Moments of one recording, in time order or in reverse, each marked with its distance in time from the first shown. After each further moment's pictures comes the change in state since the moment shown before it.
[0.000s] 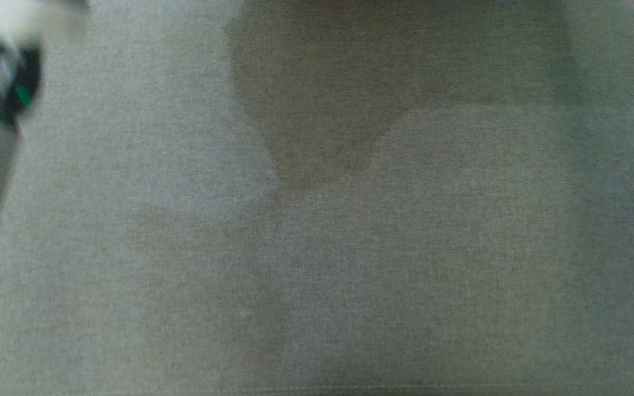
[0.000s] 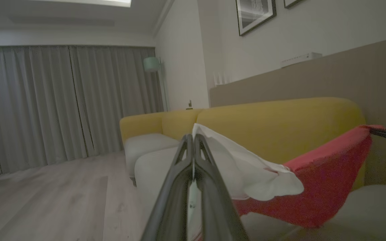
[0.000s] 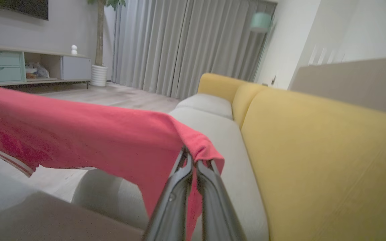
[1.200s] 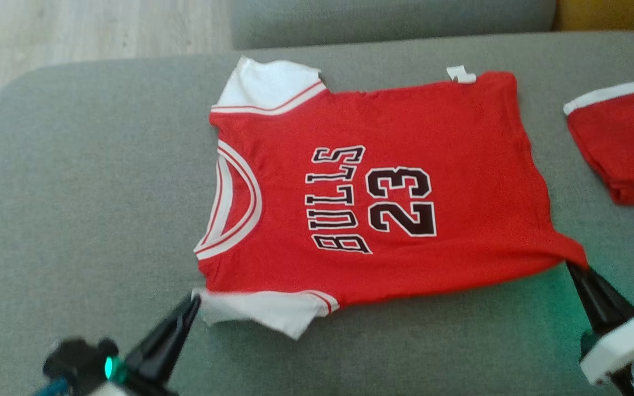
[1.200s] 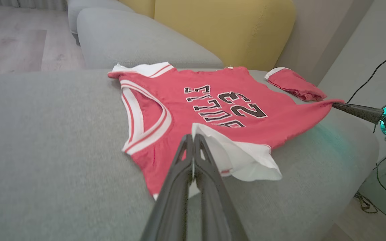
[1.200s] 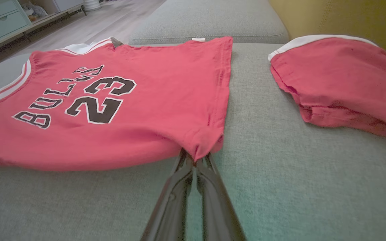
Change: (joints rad) left arm 1.131 0.141 -0.091 -0.408 -0.053 0.052 0.022; right arm 1.143 -0.057 -0.115 -0.435 0.189 0.000 0.091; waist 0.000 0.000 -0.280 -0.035
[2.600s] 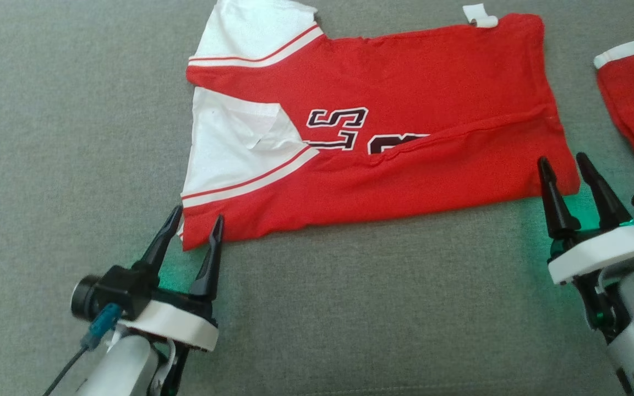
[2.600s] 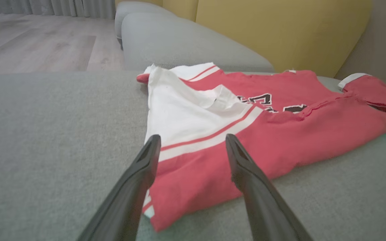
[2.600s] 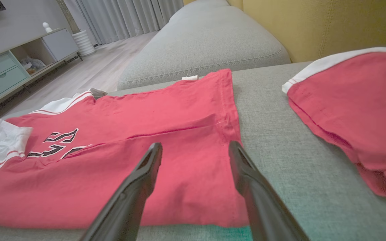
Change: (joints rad) left arm -0.268 -0.339 0.166 0.305 0.232 0.082 -0.018; right arm -0.369 0.135 0.034 0.195 0.064 0.000 -0.108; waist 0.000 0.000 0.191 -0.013
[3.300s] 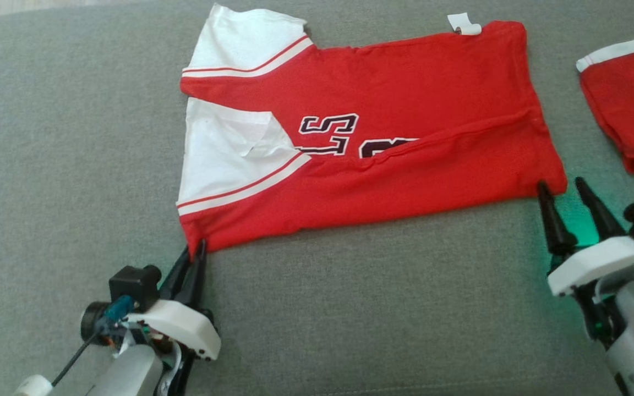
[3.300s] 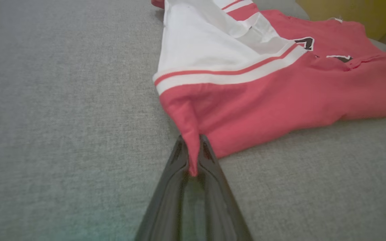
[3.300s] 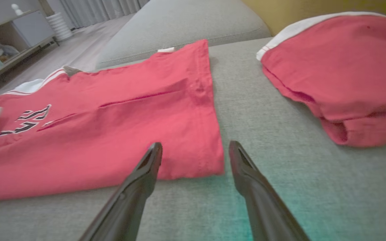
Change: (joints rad) left arm -0.009 -0.046 -0.006 0.182 -0.076 0.017 0.143; right arm -0.003 0.014 0.036 0.124 0.006 0.000 0.000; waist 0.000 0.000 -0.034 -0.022
